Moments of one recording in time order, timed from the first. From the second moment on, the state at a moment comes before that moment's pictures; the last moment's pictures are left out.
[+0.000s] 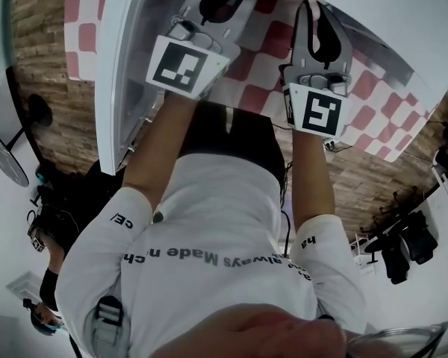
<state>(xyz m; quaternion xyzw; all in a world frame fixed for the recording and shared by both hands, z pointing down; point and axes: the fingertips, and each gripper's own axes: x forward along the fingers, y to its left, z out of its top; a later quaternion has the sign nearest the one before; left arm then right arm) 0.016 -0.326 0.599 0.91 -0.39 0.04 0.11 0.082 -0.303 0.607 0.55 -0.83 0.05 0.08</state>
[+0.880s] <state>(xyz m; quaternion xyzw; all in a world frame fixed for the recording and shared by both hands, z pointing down) 0.026 -0.353 0.616 0.91 -0.40 0.06 0.10 0.083 -0.347 0.627 0.56 -0.83 0.05 0.07</state>
